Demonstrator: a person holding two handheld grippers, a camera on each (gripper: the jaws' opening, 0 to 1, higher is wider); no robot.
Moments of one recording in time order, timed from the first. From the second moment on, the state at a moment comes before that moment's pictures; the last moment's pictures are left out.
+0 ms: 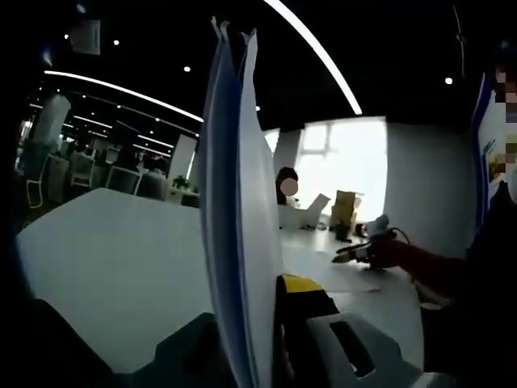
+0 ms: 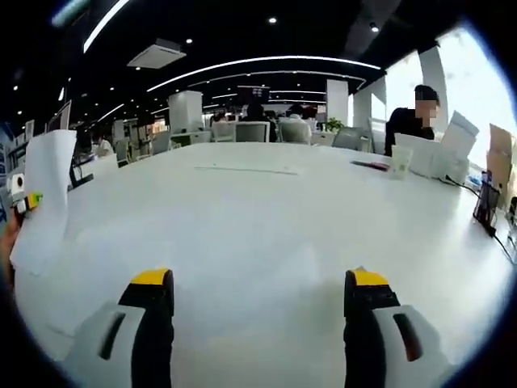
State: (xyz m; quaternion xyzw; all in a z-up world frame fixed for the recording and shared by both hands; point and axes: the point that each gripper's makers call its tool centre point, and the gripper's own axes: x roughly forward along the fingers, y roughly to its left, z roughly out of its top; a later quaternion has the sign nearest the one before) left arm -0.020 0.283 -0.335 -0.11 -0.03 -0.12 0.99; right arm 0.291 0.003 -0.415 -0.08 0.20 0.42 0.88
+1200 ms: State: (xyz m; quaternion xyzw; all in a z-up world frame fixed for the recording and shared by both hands) left arm -0.020 0.290 -0.335 -0.11 -0.03 -0.12 0.99; right arm 0.278 0.019 -0.421 -0.10 0.18 0.47 0.86
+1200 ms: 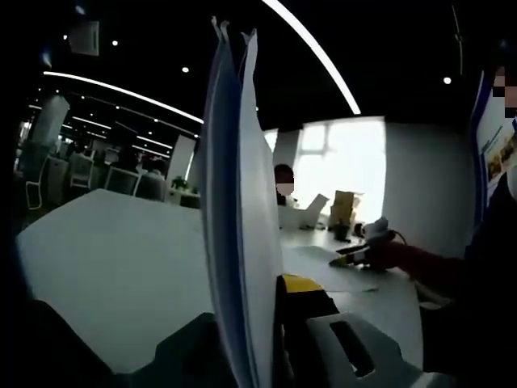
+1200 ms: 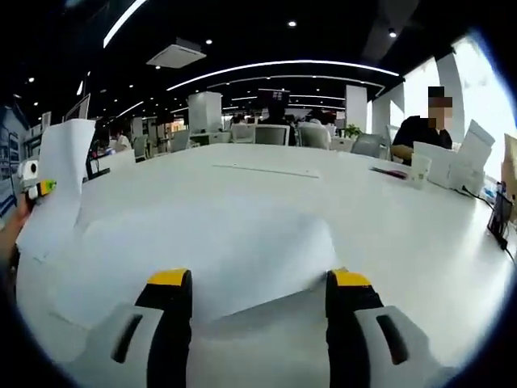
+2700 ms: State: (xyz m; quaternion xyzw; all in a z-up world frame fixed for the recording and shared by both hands) left arm -0.019 0.292 -0.335 -0.11 -0.03 -0.12 0.99; right arm 0.252 0.018 -0.372 -0.07 0.10 0.50 0.86
